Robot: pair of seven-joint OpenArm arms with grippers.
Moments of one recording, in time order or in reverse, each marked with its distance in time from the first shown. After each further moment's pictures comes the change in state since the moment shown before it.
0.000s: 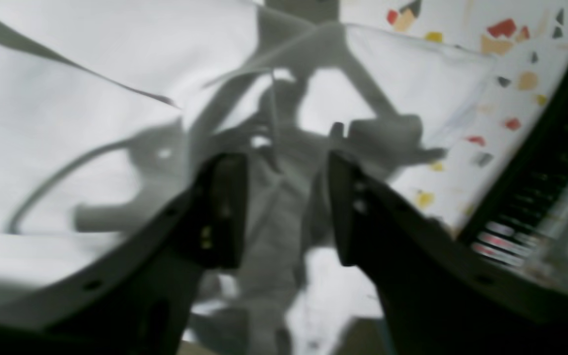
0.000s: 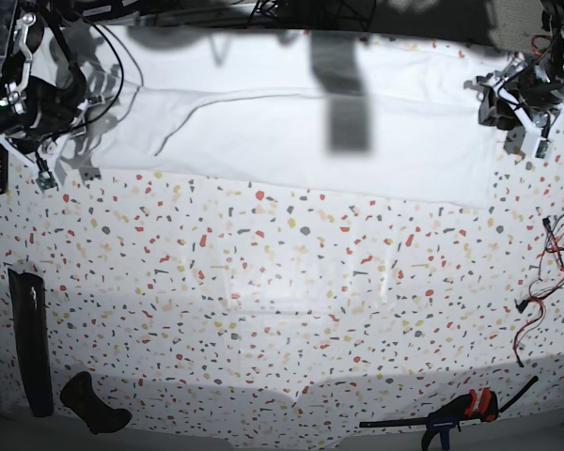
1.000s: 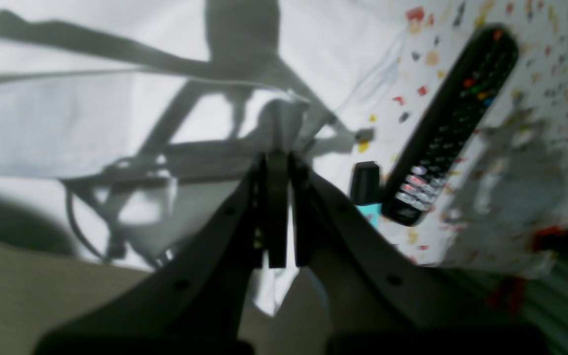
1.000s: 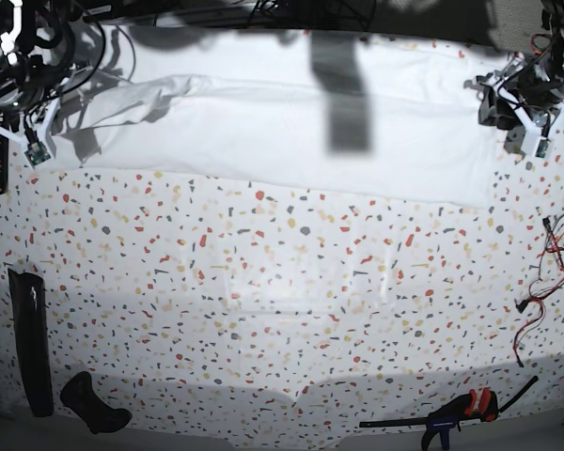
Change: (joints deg) left arm 0.2 0.0 0.0 0.0 0.0 0.0 -0.9; right arm -16.4 8.2 0.0 12.9 2.2 -8.9 5.1
